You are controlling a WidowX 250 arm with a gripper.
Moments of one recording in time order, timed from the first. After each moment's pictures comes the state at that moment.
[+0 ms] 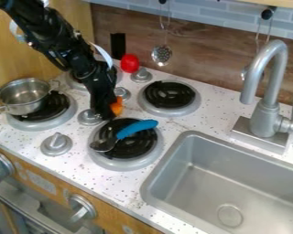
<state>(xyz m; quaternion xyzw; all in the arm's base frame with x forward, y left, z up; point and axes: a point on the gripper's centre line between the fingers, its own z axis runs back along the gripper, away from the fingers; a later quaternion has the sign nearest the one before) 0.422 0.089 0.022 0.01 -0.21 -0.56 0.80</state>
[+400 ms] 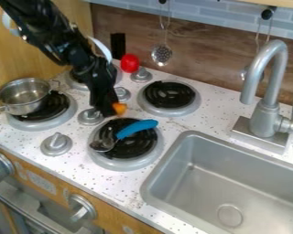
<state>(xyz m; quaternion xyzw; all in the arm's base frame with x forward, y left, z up) 0.409 0.089 0.046 0.00 -0.23 -0.55 0.80</state>
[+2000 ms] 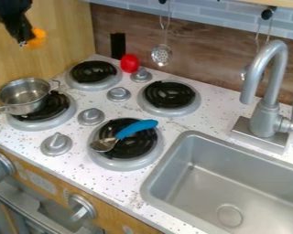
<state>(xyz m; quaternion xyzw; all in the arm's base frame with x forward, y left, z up) 0.299 0.252 0.180 0.21 -0.26 -0.25 0.91</state>
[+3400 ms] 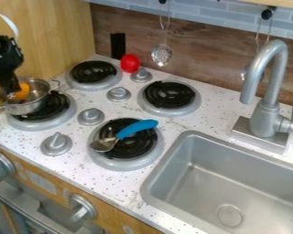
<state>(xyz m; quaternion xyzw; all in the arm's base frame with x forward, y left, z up) 0.304 0.284 0.078 0.16 -0.17 -0.25 0.94</state>
